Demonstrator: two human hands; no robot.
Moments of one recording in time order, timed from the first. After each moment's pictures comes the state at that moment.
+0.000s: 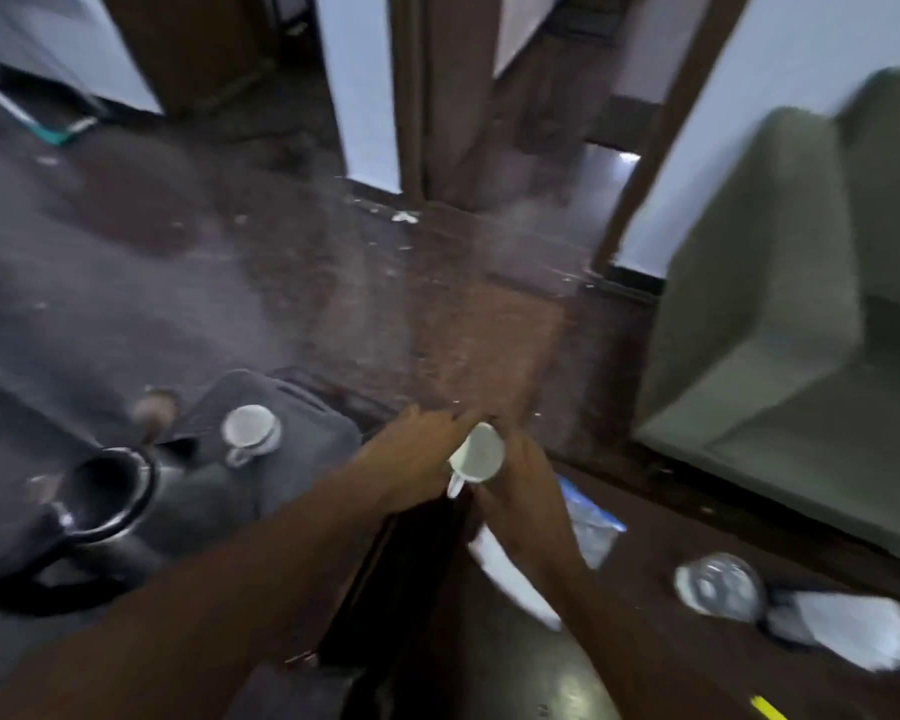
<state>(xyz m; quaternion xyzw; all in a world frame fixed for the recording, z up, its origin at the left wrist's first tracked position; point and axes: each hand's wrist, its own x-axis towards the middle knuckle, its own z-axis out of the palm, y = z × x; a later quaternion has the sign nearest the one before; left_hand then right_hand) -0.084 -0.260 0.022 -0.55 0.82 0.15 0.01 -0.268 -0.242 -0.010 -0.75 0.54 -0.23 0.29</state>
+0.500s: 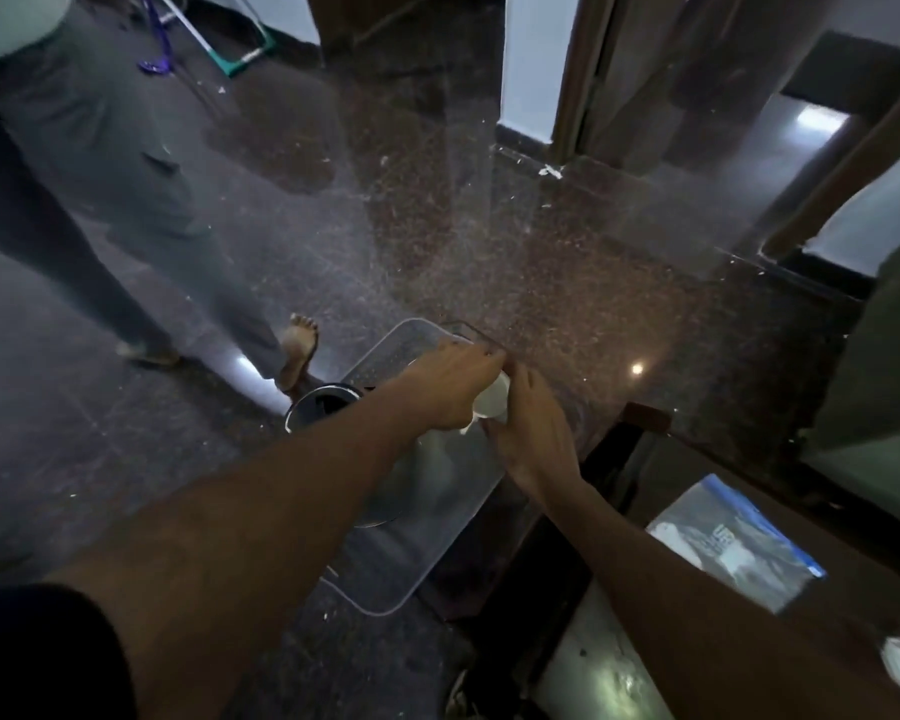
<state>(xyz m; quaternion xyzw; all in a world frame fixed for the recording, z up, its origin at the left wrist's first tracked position) 0.116 -0.246 -0.005 -0.63 0.75 0.14 0.10 -0.037 -0.245 -0.045 -0.79 0.49 -0.16 0.33</state>
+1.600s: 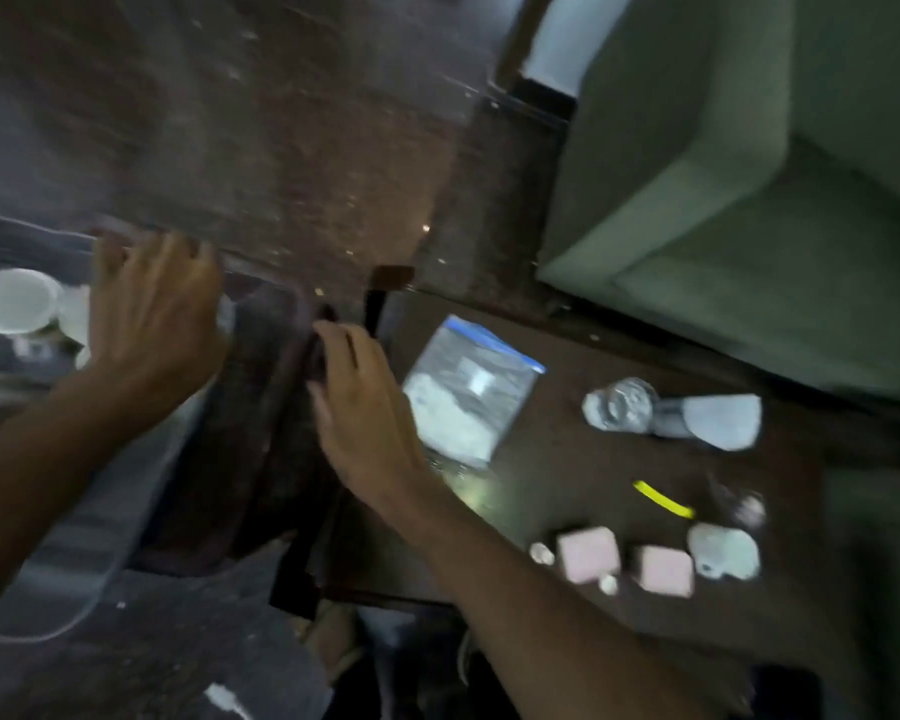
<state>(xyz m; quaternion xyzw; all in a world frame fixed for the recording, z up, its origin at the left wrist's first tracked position) 0.024 -0.252 -0.034 -0.72 0.70 0.01 0.04 -0.165 -0.200 -0.076 -0.78 0.55 -0.19 0.24</state>
